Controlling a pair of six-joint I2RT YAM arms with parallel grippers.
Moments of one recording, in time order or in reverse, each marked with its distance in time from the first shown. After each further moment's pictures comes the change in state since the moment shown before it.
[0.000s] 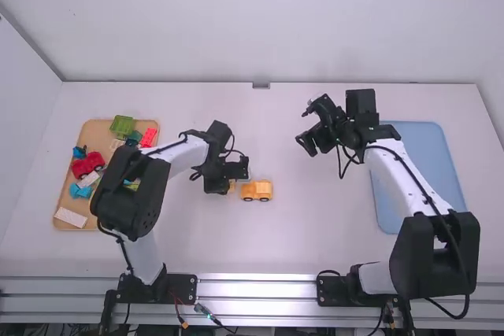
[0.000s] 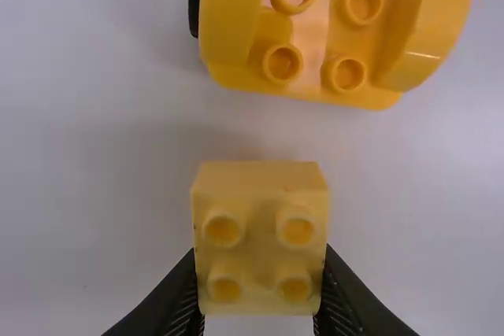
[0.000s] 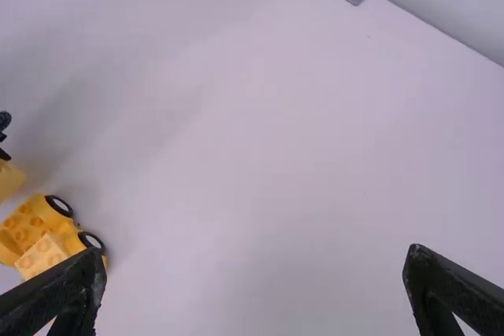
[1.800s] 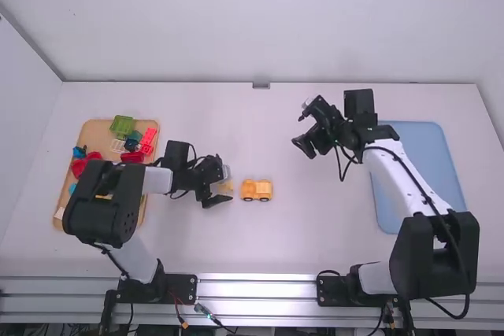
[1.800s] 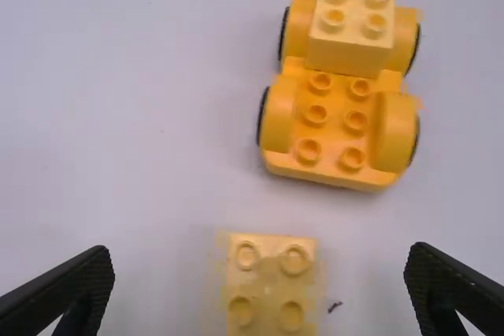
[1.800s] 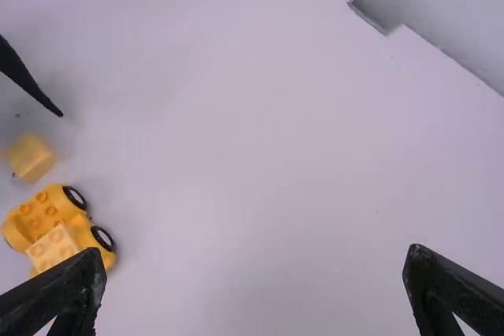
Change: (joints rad) left arm 0.264 -0.108 -0.456 0.763 0.622 0.041; right arm 0.013 0.000 -0.006 0.013 -0.074 -0.112
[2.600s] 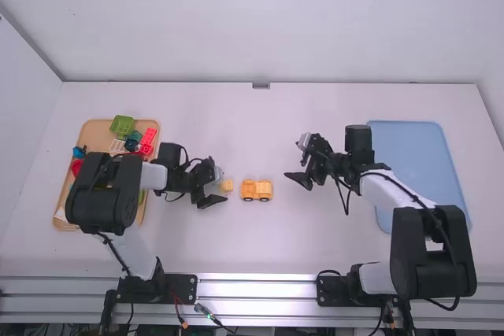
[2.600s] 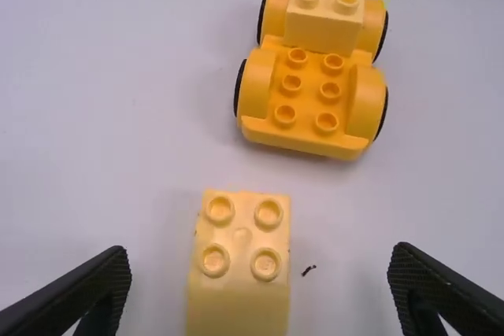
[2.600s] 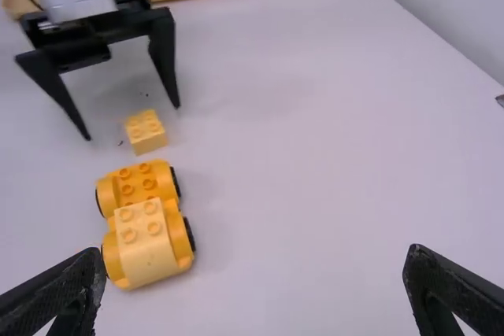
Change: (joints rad) left arm 0.082 0.092 0.033 -0.063 0.112 0.106; right arm -0.039 -0.004 -0.401 0.424 -0.408 -0.247
